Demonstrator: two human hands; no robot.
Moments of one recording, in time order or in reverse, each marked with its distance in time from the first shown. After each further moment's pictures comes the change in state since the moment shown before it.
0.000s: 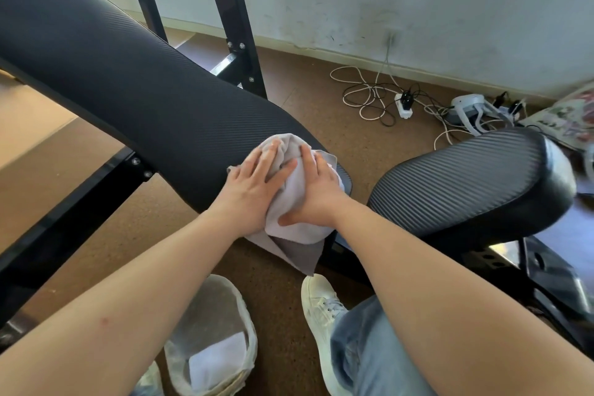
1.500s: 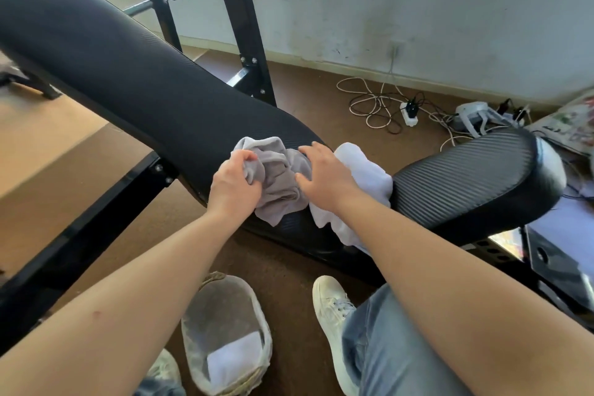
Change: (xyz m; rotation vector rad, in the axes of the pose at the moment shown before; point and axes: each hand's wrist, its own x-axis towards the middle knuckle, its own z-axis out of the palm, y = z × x) left_hand -0.033 -0.010 -0.037 -0.752 0.368 -0.583; right_hand -0.007 -0.027 -0.012 0.036 0.316 -0.158
